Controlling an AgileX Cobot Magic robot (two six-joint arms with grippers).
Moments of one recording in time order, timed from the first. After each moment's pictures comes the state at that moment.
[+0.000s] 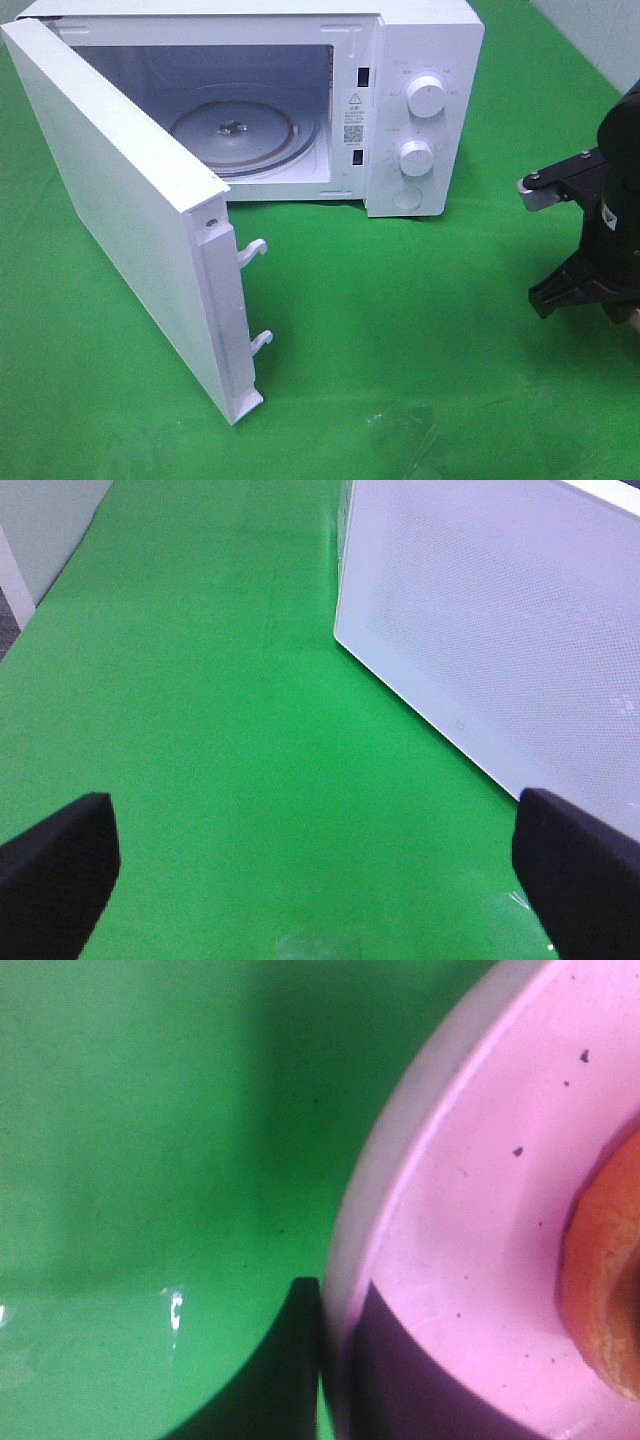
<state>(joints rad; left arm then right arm) 0.07 -0.01 -0.50 -0.11 1.04 0.04 0.34 1.66 -0.81 -0.54 0.77 0.46</state>
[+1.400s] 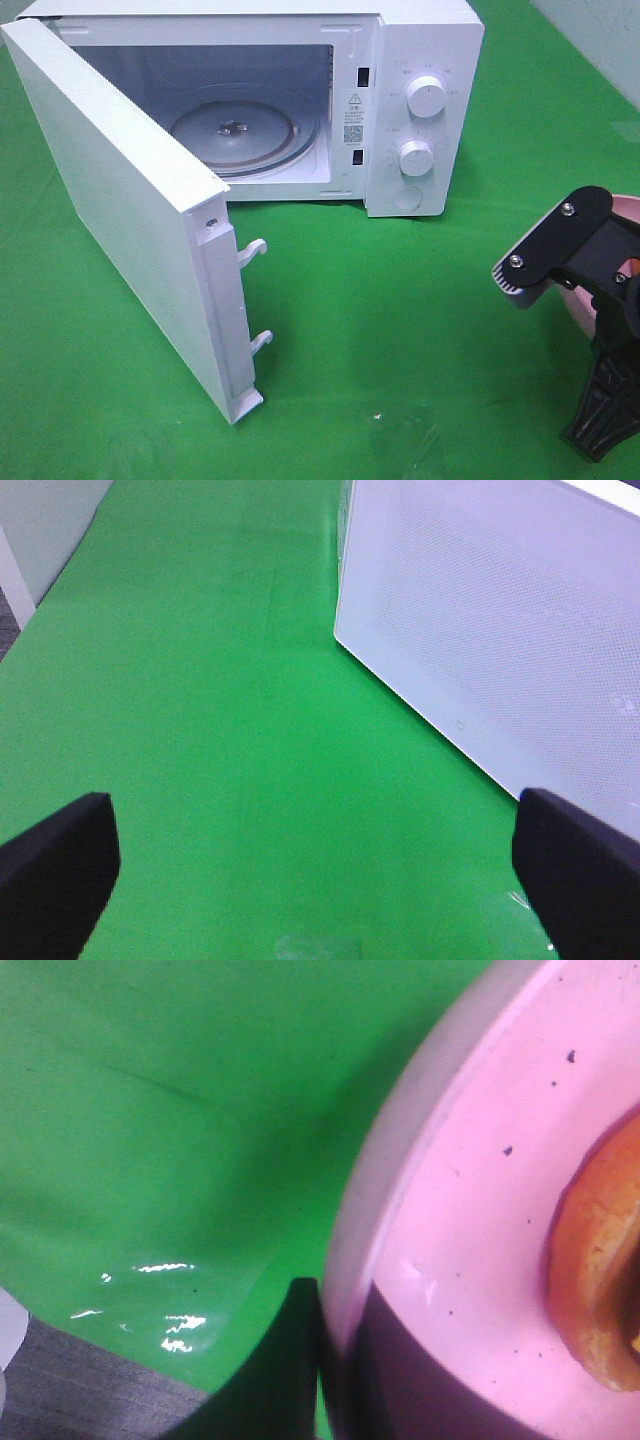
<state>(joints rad) 0.07 -0.01 -0.50 -0.11 1.04 0.04 0.86 1.23 -0.56 -0.59 0.89 0.47</state>
